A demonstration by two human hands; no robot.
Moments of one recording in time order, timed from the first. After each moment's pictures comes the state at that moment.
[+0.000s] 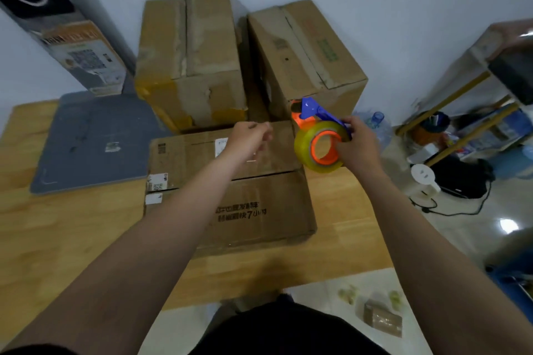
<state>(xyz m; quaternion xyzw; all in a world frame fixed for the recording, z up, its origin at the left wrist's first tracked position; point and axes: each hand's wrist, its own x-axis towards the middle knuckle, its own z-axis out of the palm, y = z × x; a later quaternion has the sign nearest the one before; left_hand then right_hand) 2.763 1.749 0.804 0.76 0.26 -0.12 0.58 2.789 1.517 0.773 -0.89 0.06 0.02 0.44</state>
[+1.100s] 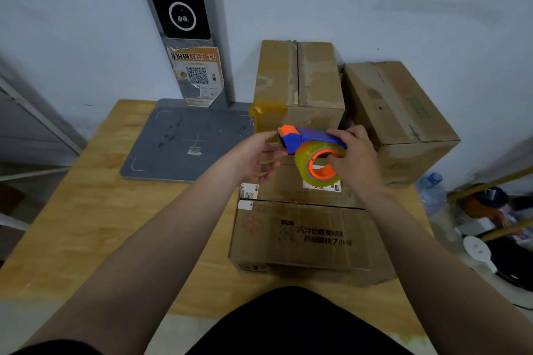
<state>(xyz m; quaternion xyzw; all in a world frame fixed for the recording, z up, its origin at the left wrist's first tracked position) 2.687 1.953 0.863 0.56 0.35 -0.20 0.72 2.760 1.731 0.822 -0.93 -0.18 -0.05 0.33</state>
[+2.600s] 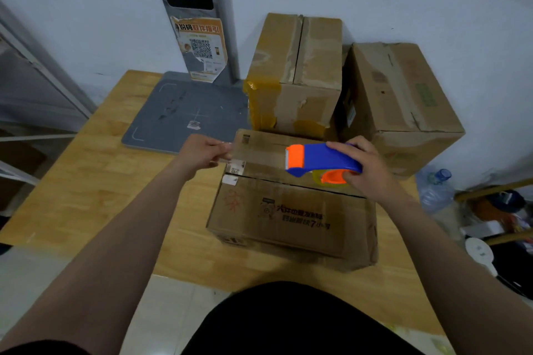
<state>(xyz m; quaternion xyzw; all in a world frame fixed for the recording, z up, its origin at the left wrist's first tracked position) 2.634 1.996 0.790 0.76 0.33 0.00 0.56 2.776 1.632 0.780 -0.86 -0.40 0.03 0.32</state>
